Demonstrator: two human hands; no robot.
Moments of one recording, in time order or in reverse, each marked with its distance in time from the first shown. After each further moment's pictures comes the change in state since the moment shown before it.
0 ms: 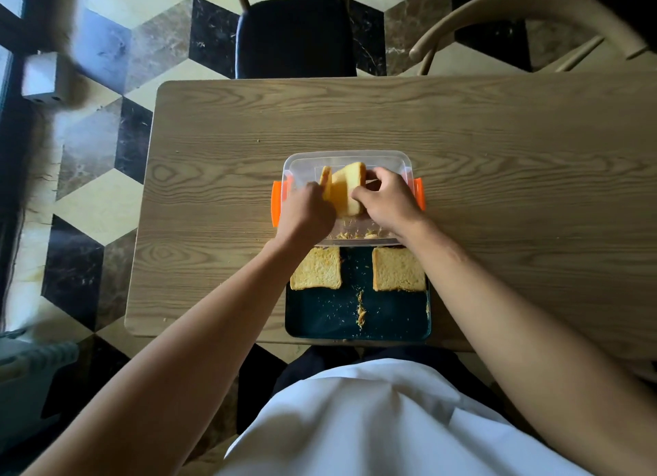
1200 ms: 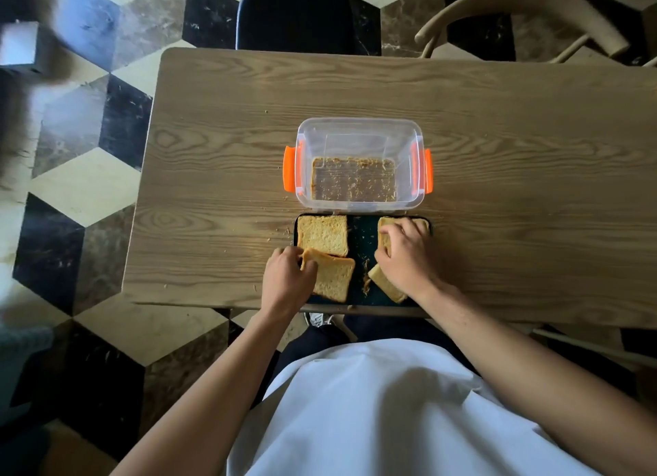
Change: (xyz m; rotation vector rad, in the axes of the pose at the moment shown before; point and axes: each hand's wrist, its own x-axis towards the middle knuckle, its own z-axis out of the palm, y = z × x) left_hand -0.120 -0.125 0.066 -0.169 0.011 -0.142; right_hand -0.105 0.099 0.025 -0.828 0.111 -0.204
